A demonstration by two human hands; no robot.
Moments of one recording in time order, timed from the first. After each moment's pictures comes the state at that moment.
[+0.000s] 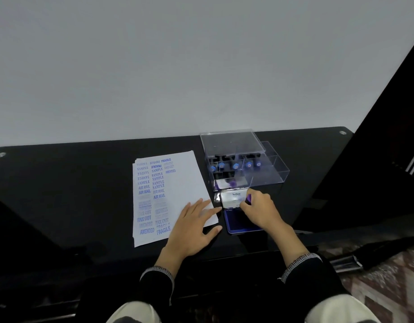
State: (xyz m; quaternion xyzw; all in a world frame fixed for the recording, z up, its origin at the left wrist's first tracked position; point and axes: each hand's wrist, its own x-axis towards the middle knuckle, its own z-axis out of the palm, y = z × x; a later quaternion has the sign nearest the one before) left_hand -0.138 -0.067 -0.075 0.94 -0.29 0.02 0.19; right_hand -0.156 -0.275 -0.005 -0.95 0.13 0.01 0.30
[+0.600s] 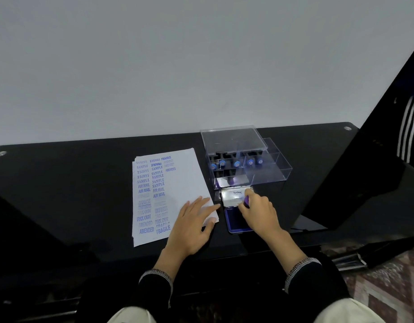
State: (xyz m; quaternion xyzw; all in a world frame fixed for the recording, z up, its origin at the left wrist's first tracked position) left_hand -0.138 -0.067 -0.078 0.93 -0.28 0.04 0.24; right_hand -0.159 -0.265 -0.020 -0.97 0.12 -0.03 0.22
